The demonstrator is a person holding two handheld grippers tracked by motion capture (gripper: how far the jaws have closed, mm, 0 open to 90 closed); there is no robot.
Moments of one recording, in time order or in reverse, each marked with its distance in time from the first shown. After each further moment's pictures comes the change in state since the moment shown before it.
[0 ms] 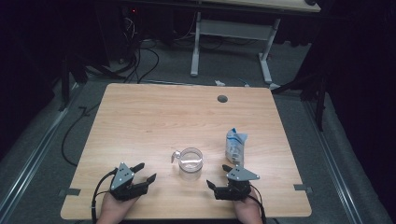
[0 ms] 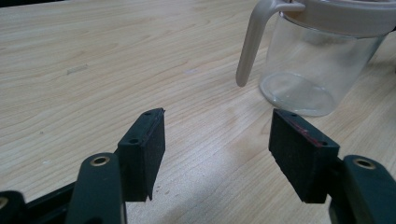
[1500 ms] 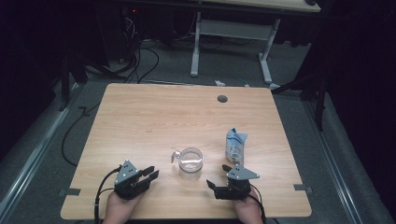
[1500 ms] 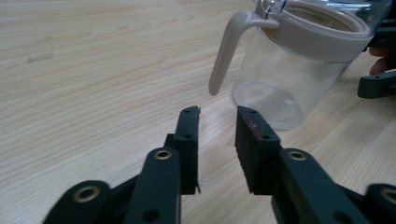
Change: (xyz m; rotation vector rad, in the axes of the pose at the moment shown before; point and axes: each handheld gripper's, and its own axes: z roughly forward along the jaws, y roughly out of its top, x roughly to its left) left arm -0.014 0.017 0.011 0.053 -0.062 -0.104; right arm -0.001 0.001 0.001 0.011 0.007 0.013
